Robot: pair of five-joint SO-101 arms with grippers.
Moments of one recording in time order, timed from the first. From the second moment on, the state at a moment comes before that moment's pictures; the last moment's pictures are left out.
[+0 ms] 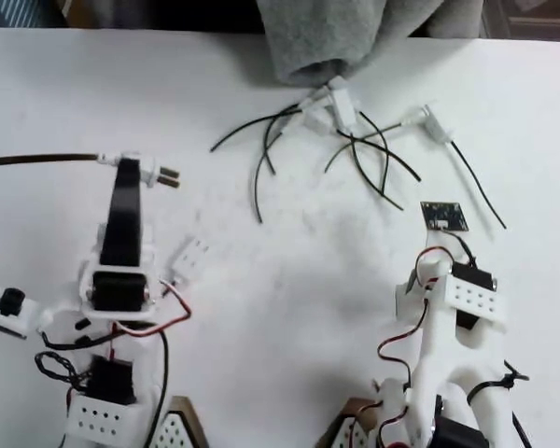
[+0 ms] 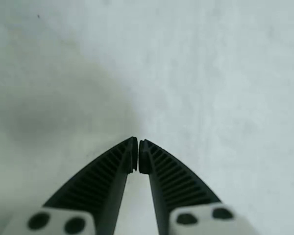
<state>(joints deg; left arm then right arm) 5.4 -103.6 97.1 -28.4 71.6 18.5 -30.0 62.2 58.4 20.3</state>
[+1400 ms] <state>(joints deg) -1.8 -103.7 97.2 -10.9 111.1 13.5 -30.0 60.0 59.9 20.3</state>
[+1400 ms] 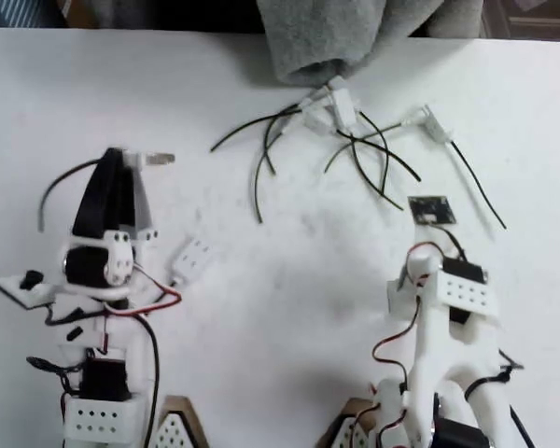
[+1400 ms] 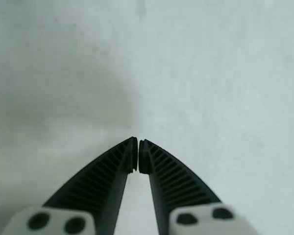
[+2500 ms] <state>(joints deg) 6.0 -103.6 97.2 11.9 129.2 -42.2 -18.2 -2.9 87.7 20.3</state>
